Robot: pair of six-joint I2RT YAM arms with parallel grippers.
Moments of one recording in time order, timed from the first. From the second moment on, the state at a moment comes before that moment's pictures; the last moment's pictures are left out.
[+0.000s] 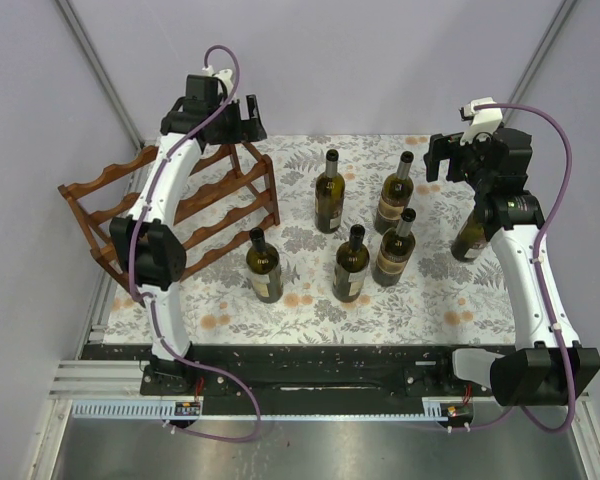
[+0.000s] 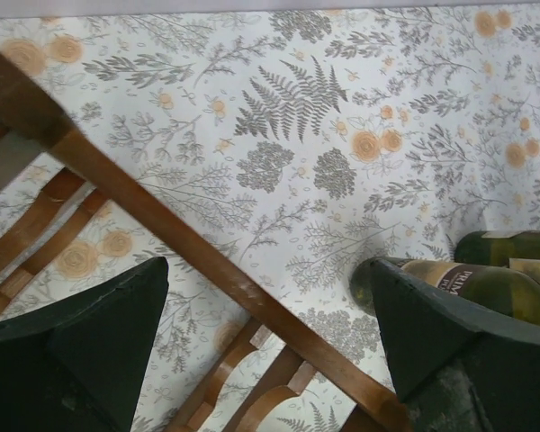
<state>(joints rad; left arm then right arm) -0.17 2.01 2.13 -0.74 0.24 -0.23 0.01 1.22 1.30 -0.32 -0.17 -0.11</state>
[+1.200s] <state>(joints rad) -0.26 2.20 2.33 -0.74 0.24 -0.25 0.01 1.22 1.26 -0.32 -0.15 -0.10</state>
